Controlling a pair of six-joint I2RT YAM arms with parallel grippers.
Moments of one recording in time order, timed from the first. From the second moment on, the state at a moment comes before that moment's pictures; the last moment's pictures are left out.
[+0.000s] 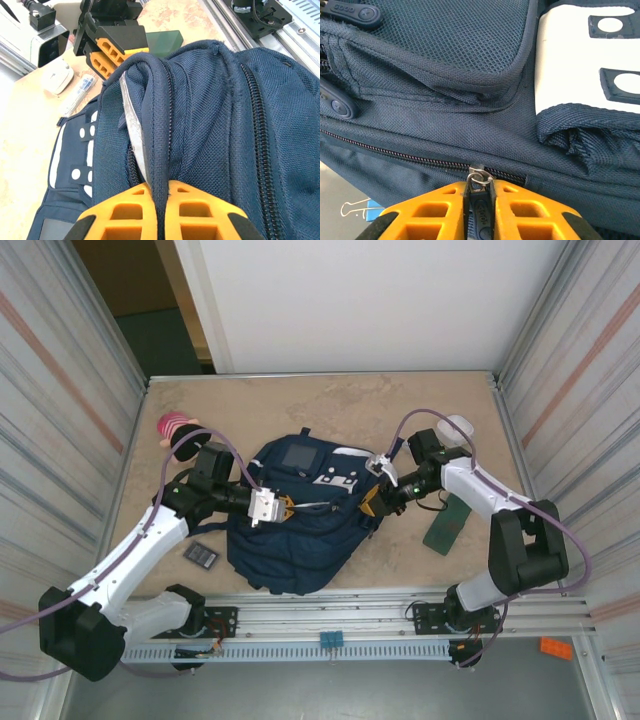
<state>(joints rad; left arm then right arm) -0.46 1.07 0.87 -0.60 0.83 1.20 0.28 1.50 0.97 -0.81 -1.00 -0.64</state>
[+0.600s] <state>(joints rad) -0.45 1.05 0.82 -0.51 0.82 1.15 0.31 1.42 0.93 -0.75 -0.99 -0.52</state>
